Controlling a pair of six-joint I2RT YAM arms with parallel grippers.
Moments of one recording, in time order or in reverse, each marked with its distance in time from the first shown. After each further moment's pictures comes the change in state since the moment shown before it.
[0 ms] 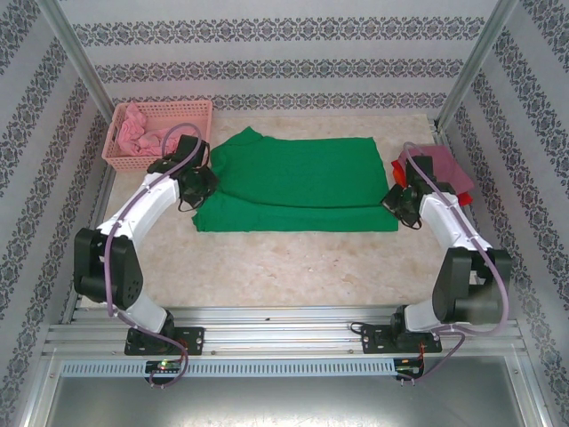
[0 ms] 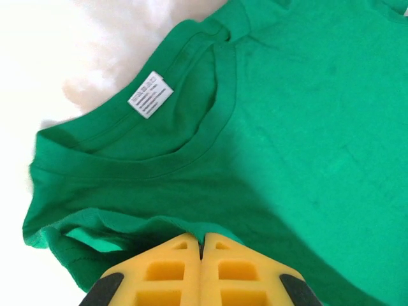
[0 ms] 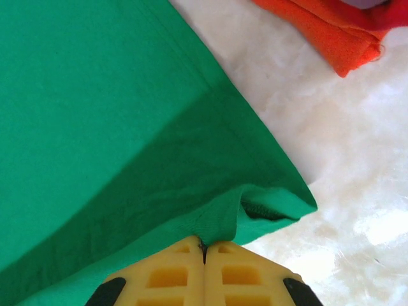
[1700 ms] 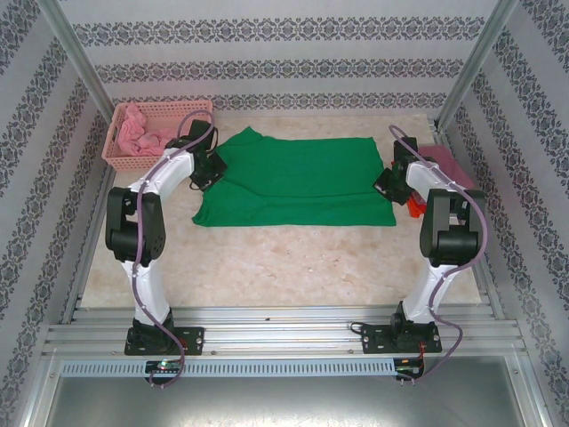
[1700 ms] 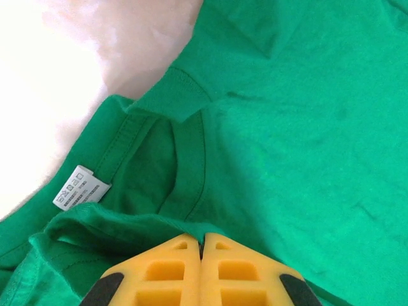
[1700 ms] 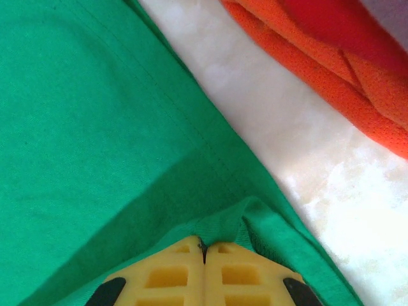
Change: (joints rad) left arm 0.044 0.367 0.293 -0.003 0.043 0.092; right arm 0.000 0.441 0.304 0.047 0.019 -0.024
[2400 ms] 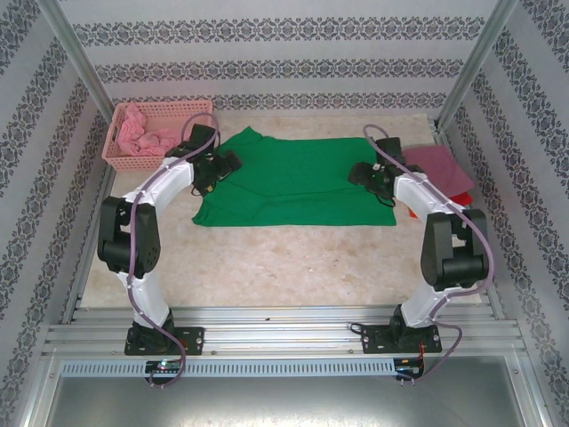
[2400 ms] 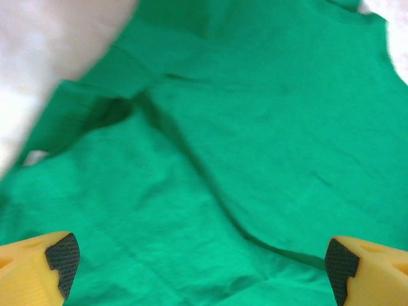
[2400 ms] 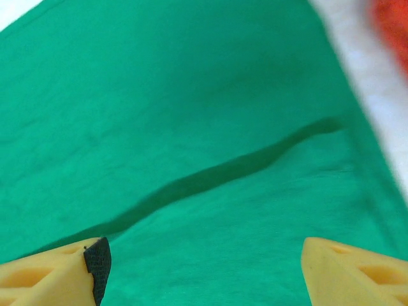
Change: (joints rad) left arm -0.050 -0.108 -0.150 0.185 0.048 0.026; right arm 0.174 -0.177 -0.138 0.216 -0.002 -0.129
